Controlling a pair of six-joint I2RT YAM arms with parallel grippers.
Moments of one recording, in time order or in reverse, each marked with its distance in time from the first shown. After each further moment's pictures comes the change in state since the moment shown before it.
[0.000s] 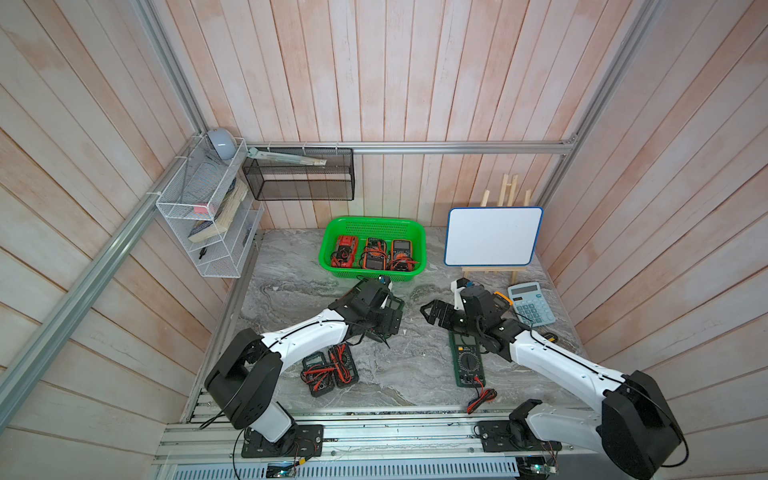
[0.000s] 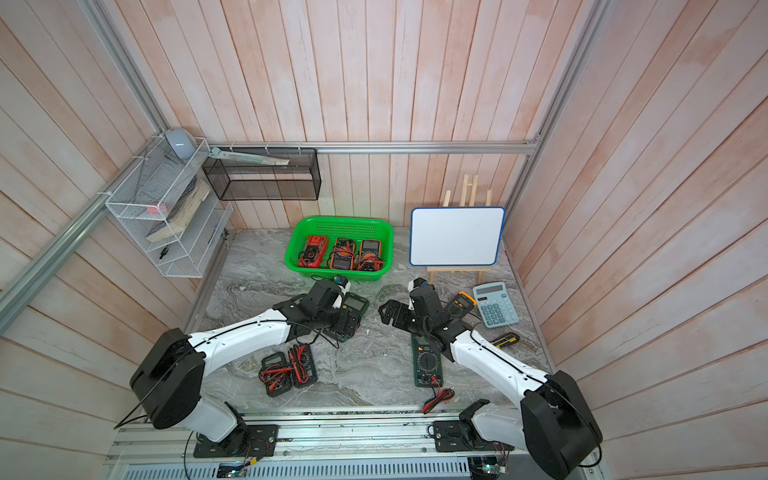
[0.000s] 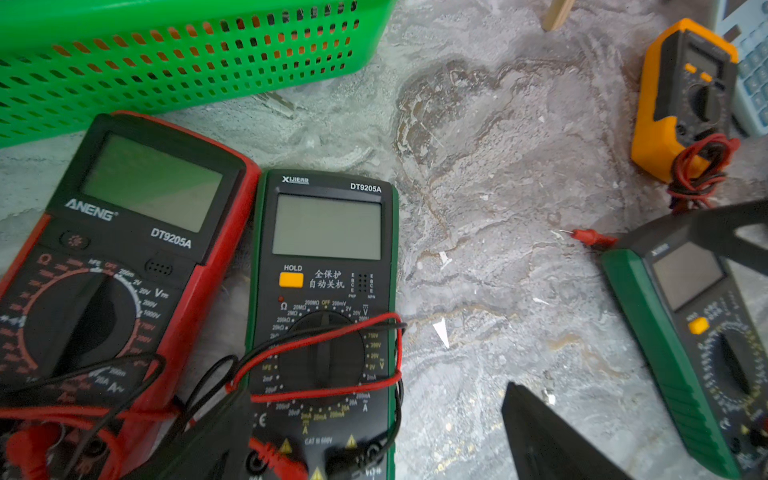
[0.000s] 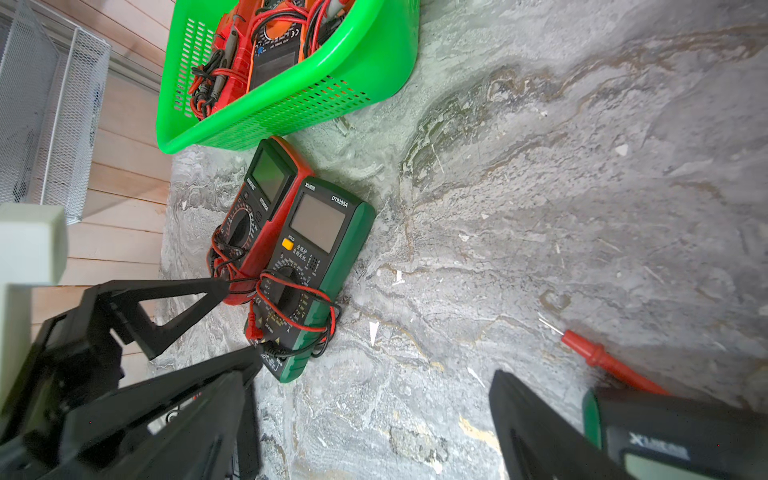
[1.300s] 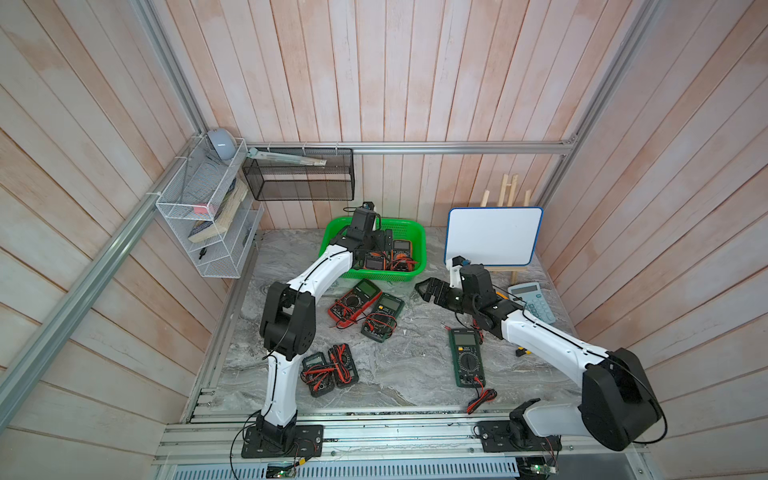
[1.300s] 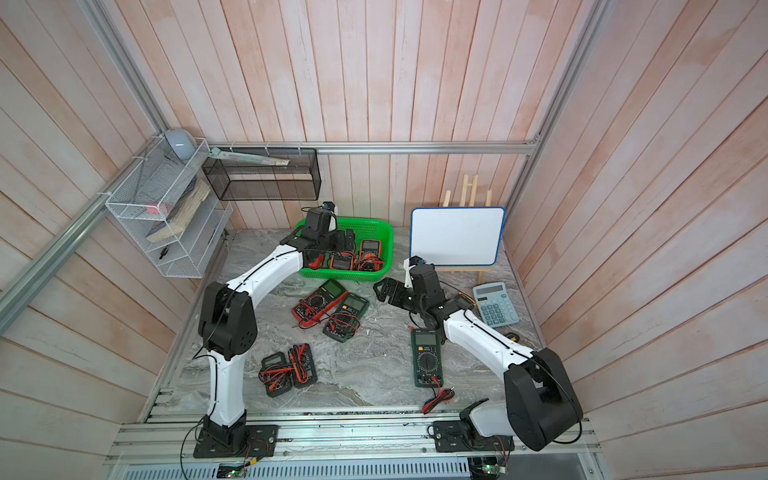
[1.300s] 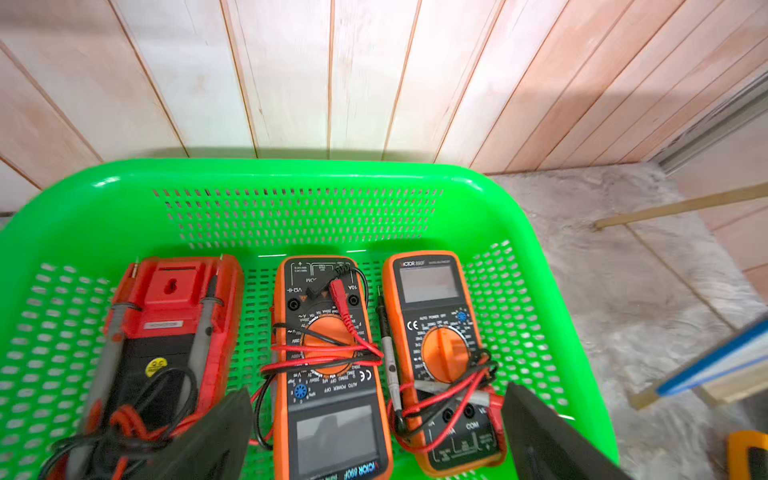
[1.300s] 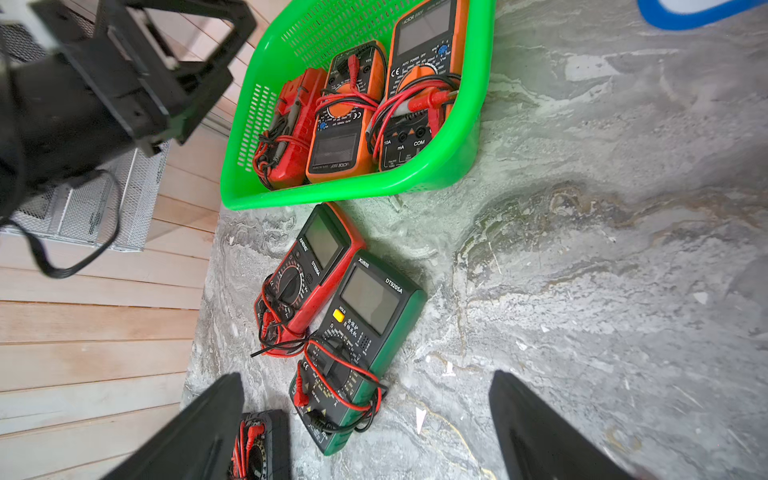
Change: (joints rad) left arm 0.298 0.448 0.785 -0.024 -0.002 0.053; right arm -0.063 0.161 0.175 0.090 -0.093 -0.055
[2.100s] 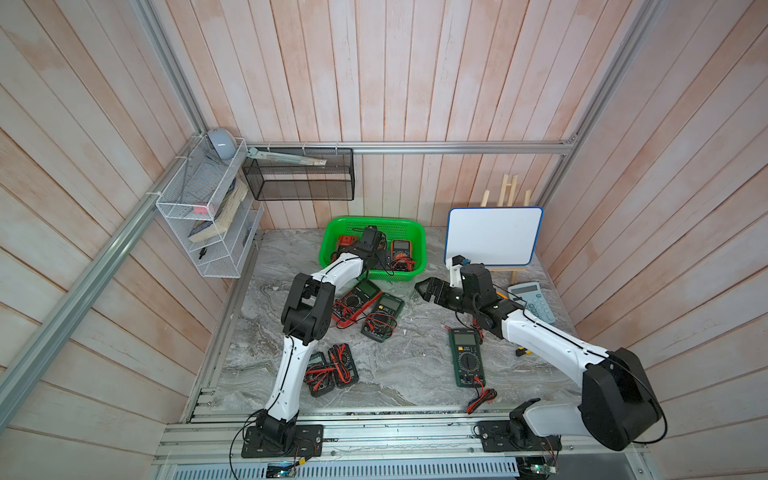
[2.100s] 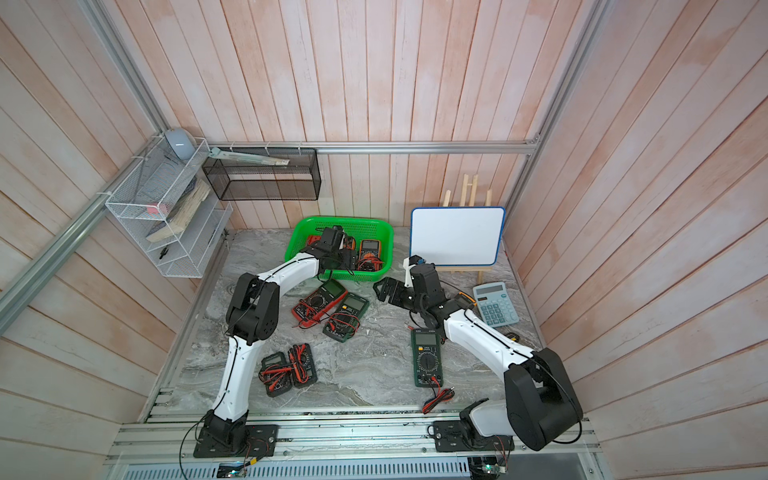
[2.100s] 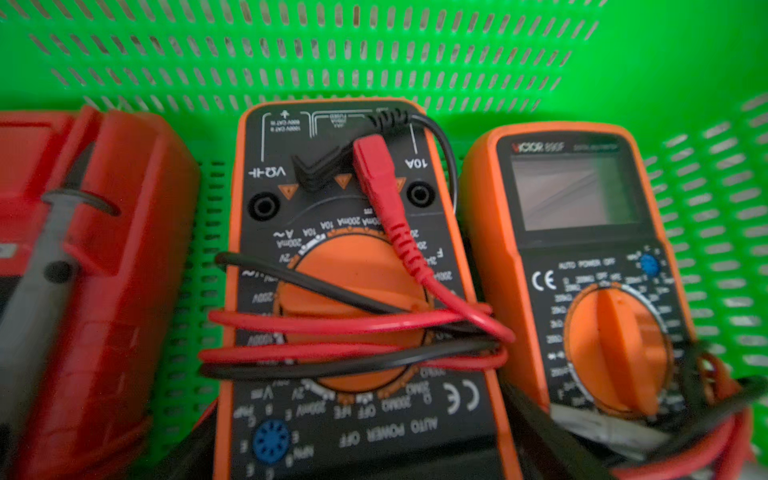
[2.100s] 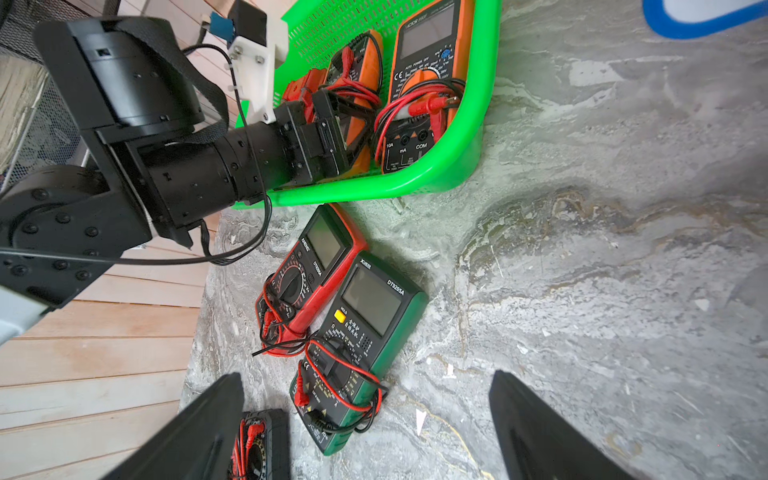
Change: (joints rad) left arm 0.003 0.310 0.108 -0.042 -0.046 0.003; right arm -0.009 0.000 0.002 0.003 -0.010 -0.010
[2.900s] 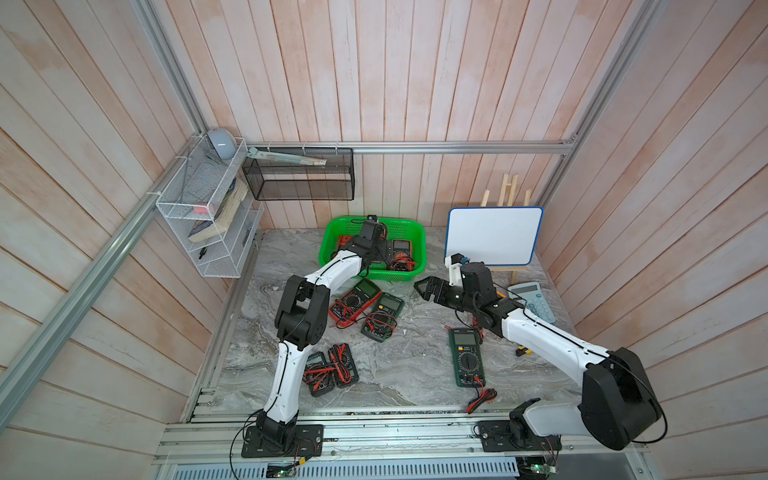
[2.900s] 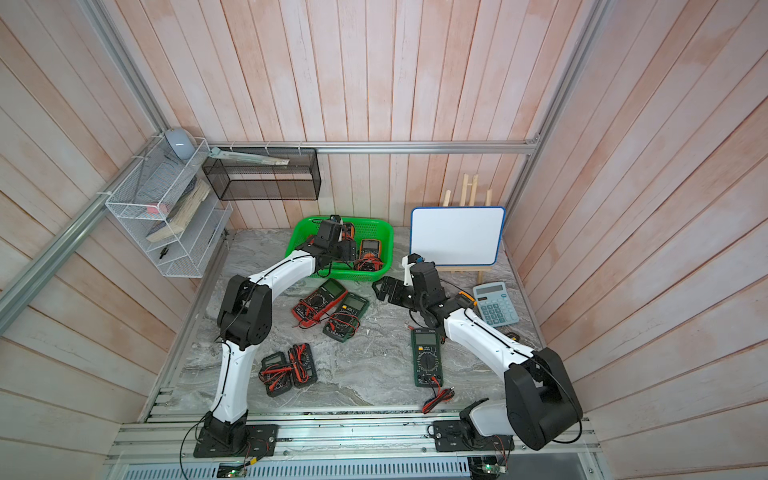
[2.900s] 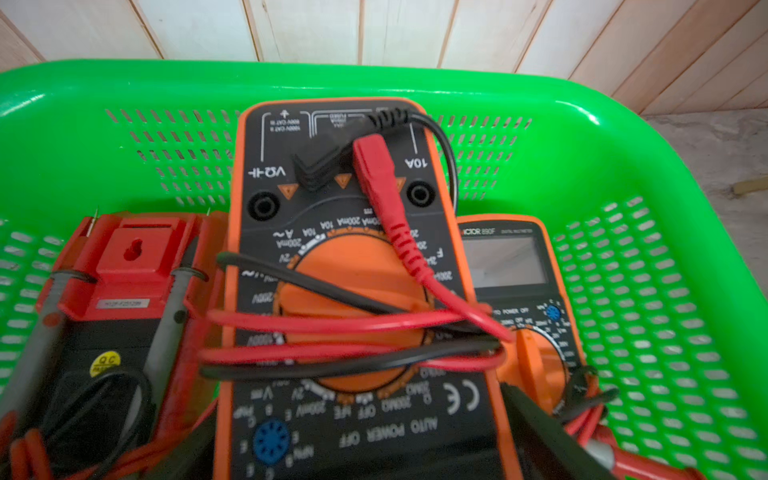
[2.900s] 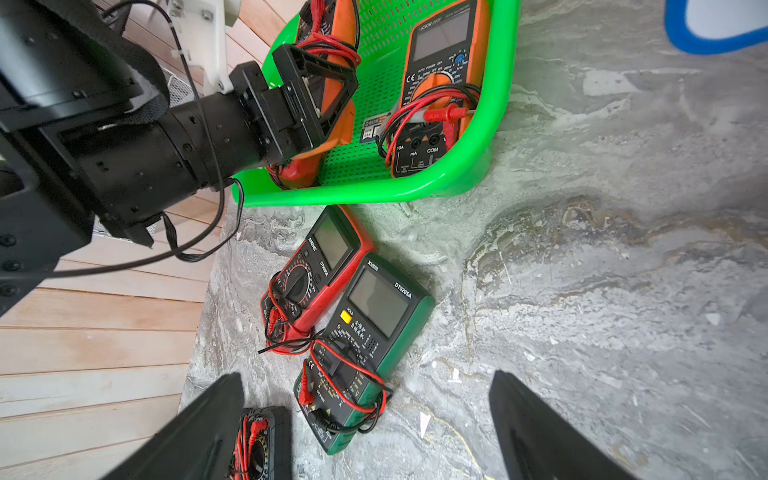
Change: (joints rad) left arm -0.008 -0.092 -0.024 0.067 -0.059 0.006; right arm 0.000 0.000 0.012 -0.002 -0.014 -0.023
